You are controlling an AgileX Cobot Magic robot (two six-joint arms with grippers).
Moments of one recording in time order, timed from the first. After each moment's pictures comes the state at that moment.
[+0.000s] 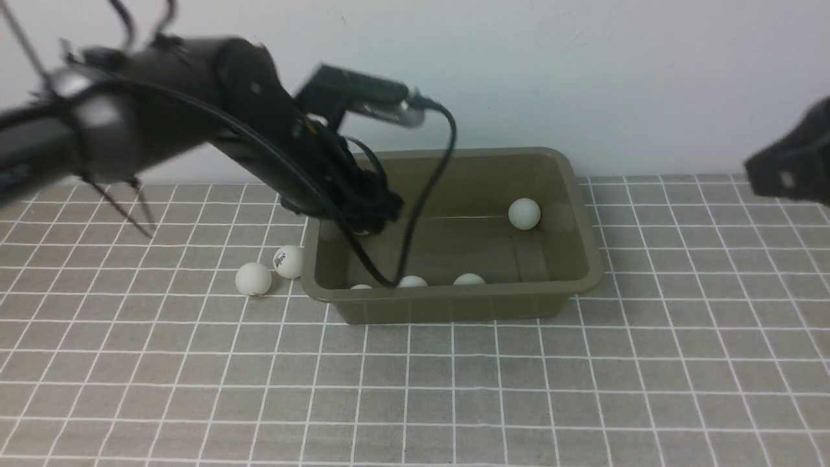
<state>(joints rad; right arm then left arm) 0.38 1.05 -1.28 0.00 1.17 0.08 -0.40 1.87 -1.48 -0.20 0.71 0.17</state>
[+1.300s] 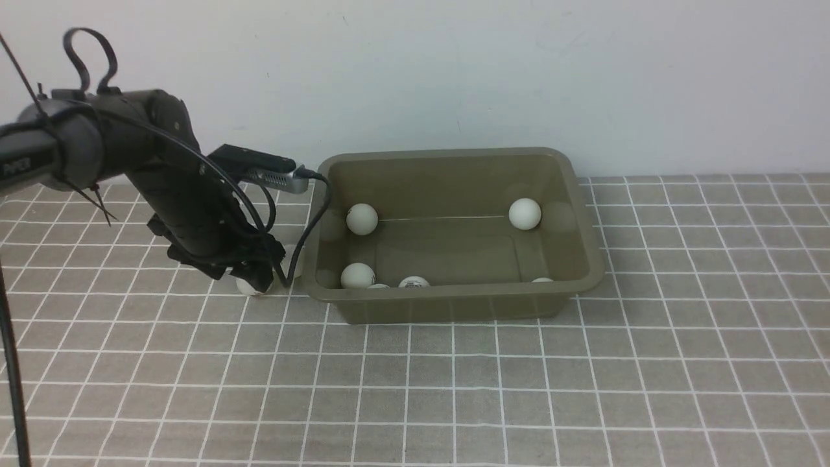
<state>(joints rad) 0.38 -0.01 -0.51 -0.47 0.45 0.45 -0.11 2.06 -1.49 -0.15 0.82 0.30</state>
